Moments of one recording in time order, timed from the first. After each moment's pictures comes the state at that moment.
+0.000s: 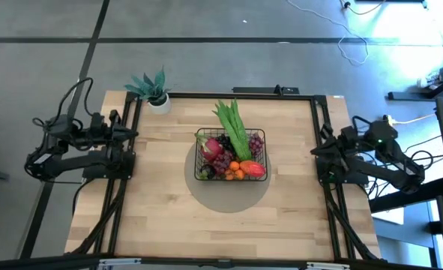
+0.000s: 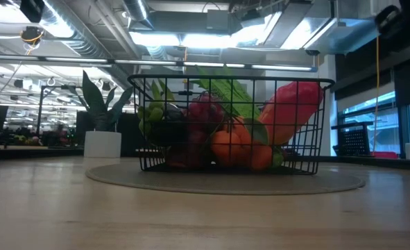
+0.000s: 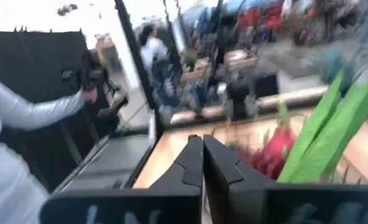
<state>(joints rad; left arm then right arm) 0.24 0.00 0.66 -0.52 0.10 -0.25 -0.31 0.01 0.52 -0.45 -0.51 0.29</state>
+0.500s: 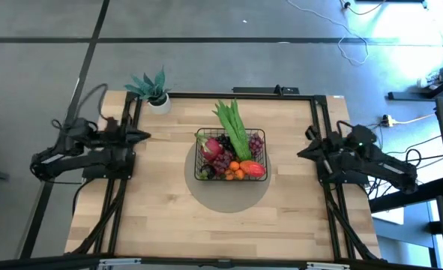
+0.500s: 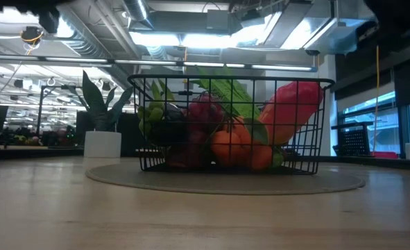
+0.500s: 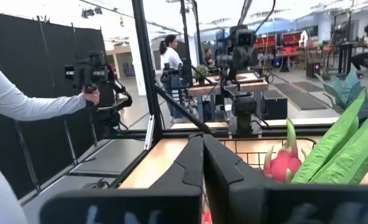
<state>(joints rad) 0.24 0.00 0.49 -0.32 0.09 -0.15 -0.31 0.02 0.28 -0.11 -0.58 0.20</state>
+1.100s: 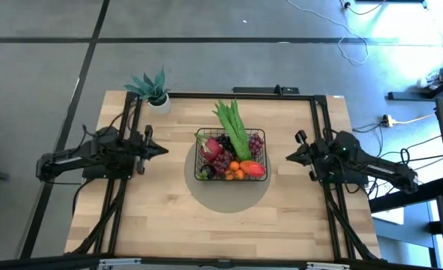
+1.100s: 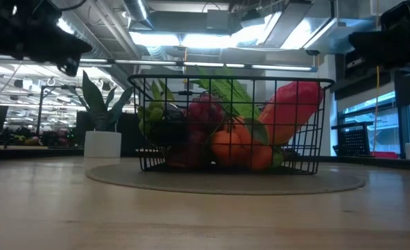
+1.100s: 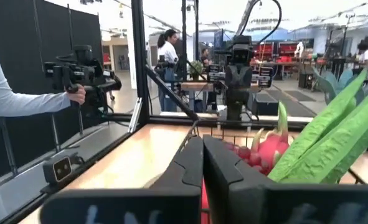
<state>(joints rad) 0.24 0.00 0.14 -0.10 0.23 -0.10 -0.31 0.02 0.01 0.17 -0.57 0.09</state>
